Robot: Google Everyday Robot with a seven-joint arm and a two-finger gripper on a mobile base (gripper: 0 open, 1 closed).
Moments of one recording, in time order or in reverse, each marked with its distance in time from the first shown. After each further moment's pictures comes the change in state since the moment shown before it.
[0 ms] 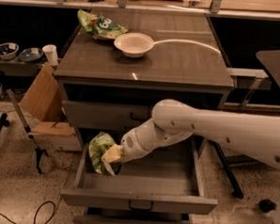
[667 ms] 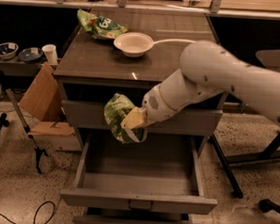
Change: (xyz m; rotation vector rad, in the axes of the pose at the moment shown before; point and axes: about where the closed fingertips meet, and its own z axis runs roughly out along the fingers) arm -0.039 0.039 -0.155 0.171 -0.038 -0.182
